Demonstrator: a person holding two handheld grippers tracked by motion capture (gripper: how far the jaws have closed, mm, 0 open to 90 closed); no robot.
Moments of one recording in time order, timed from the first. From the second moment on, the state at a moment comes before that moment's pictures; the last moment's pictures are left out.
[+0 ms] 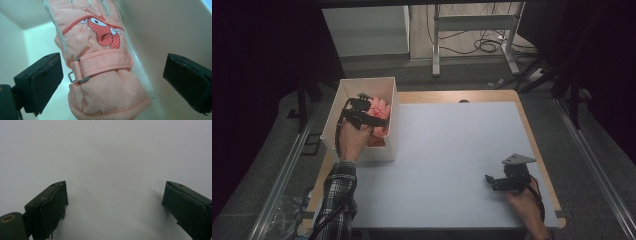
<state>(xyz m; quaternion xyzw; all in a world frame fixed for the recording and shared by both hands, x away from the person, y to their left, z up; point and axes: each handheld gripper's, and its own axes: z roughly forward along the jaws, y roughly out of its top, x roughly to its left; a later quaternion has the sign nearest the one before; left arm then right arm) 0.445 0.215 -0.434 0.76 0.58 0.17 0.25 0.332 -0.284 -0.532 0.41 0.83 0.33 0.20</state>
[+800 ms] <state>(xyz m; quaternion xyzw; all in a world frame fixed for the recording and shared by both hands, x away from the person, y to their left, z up) 0.416 0.221 -0.421 0.77 0.54 0.18 0.30 0.332 -0.284 -0.532 0.41 0.83 0.33 0.20</state>
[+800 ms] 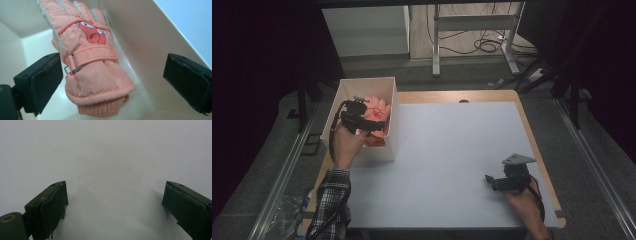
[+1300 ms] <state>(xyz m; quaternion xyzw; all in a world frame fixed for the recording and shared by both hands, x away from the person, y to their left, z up) 0.395 0.227 -0.420 0.77 0.52 0.20 0.32 0.332 -0.284 -0.532 0.41 0.83 0.33 0.20</state>
